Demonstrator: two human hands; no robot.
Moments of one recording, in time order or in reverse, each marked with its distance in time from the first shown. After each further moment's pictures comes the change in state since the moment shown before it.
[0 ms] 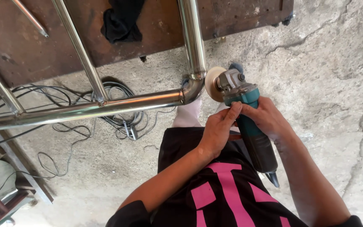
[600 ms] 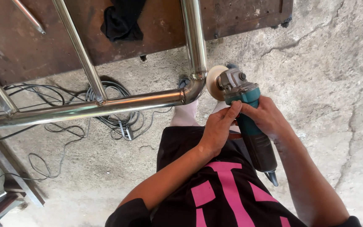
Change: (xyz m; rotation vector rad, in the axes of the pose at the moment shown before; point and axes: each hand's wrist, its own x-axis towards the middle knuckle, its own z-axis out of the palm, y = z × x) left_hand 0.012 -0.007 -0.006 -0.097 -0.042 -0.049; right_hand -0.005 -0.007 0.001 -0.006 0.035 -0.016
